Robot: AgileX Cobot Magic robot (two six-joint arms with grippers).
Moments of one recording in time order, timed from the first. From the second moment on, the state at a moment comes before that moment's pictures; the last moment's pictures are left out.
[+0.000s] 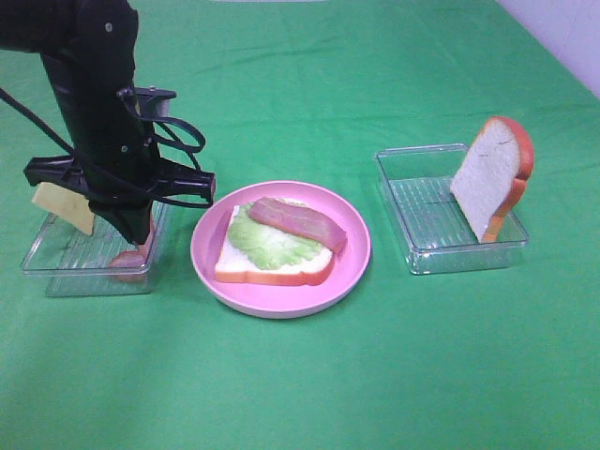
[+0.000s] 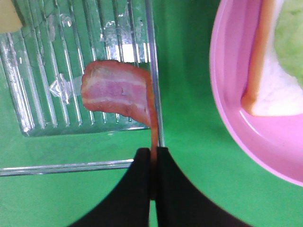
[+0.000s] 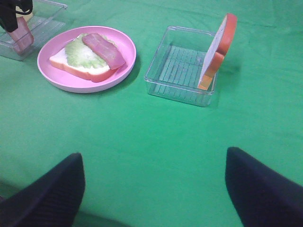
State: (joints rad) left arm -0.48 1.96 -1.38 0.08 0.99 -0.48; right arm 0.31 0.00 -0.51 0.03 1.07 -0.12
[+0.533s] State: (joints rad) left arm -0.48 1.82 -1.48 -0.07 1.02 -0.35; right arm 0.31 0.00 -0.51 0.03 1.07 -0.12
